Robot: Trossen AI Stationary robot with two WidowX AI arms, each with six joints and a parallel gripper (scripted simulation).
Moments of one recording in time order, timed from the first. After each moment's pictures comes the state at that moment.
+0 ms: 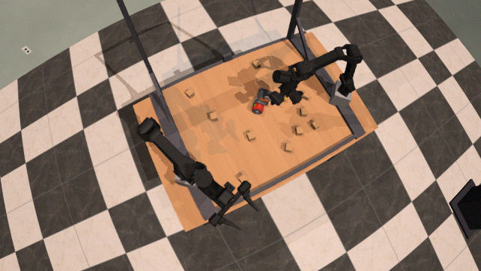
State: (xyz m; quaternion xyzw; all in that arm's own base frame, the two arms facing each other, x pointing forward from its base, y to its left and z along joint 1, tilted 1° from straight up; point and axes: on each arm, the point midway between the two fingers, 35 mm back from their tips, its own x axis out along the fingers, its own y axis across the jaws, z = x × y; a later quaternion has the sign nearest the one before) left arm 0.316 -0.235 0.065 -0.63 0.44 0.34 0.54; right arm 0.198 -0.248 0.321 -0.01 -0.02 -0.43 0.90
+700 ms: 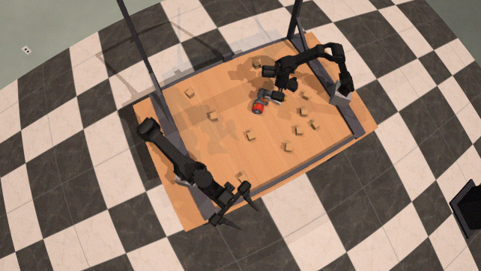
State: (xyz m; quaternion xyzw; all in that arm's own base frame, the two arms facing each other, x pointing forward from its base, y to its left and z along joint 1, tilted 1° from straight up) left arm 0.249 -0.274 -0.009 -0.62 0.35 0.56 0.42; right arm 0.198 -0.248 0.321 -0.01 -0.02 -0.43 0.90
